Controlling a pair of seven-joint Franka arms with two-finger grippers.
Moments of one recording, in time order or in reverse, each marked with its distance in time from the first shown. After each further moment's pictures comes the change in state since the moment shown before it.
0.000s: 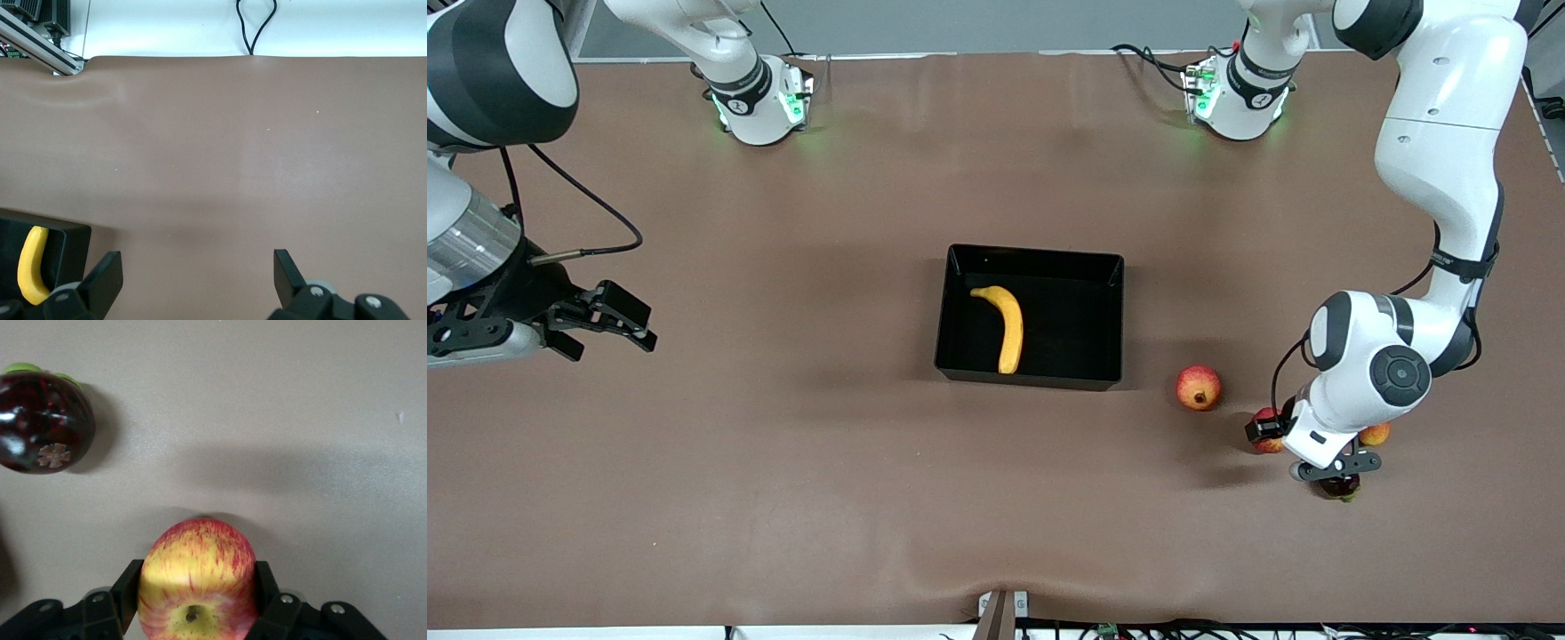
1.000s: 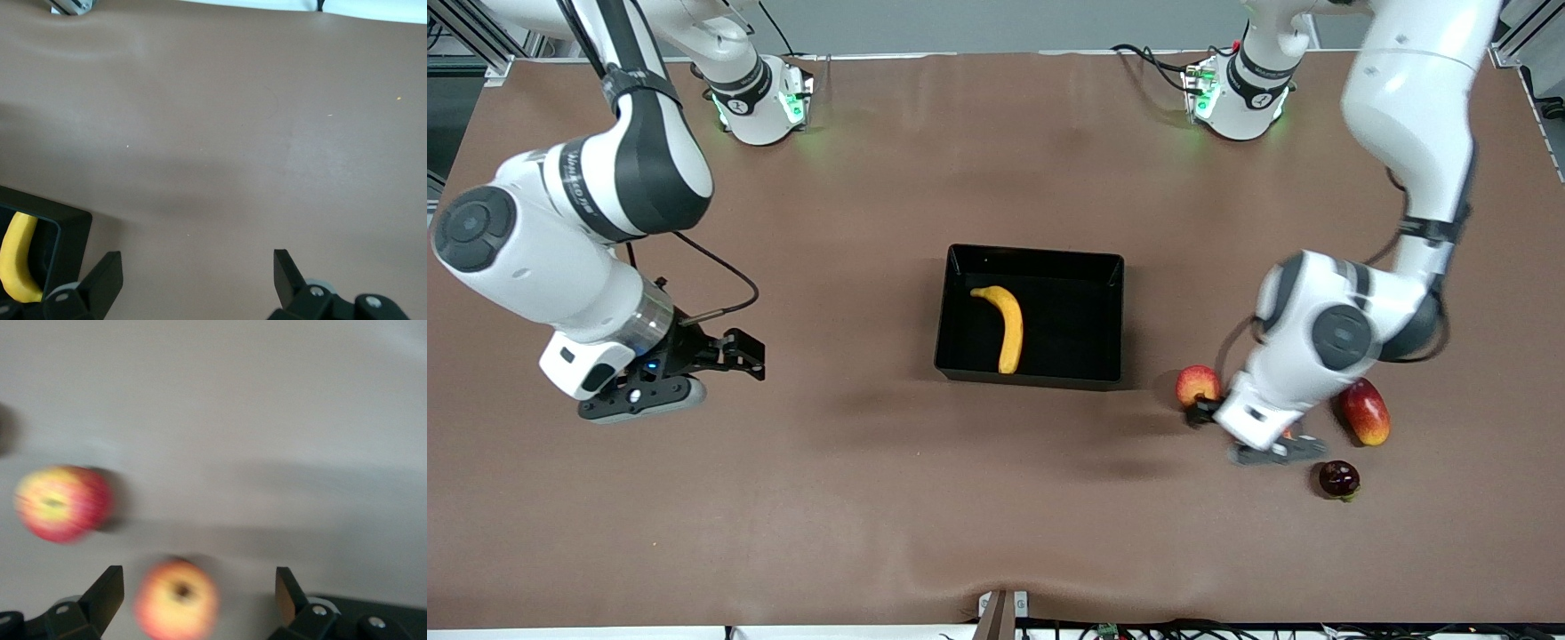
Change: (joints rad) left arm -0.179 -0.140 -0.076 0.034 0.001 -0.146 -0.162; right arm 0.116 0.181 0.004 -0.001 0.000 0.089 0.001
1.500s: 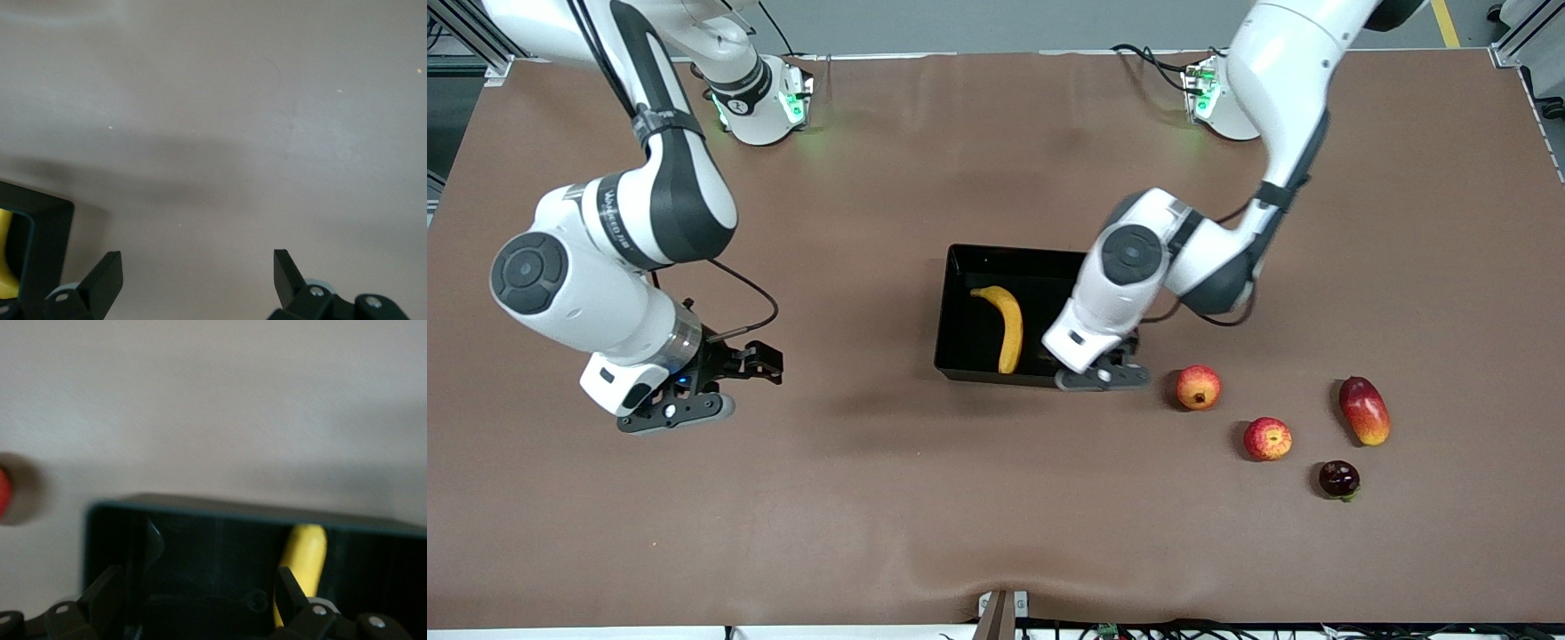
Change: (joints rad) left arm -0.279 0.006 -0.020 -0.020 0.001 -0.005 -0.251; right arm 0.000 0.054 -0.015 -0.001 -0.001 -0.022 0.000
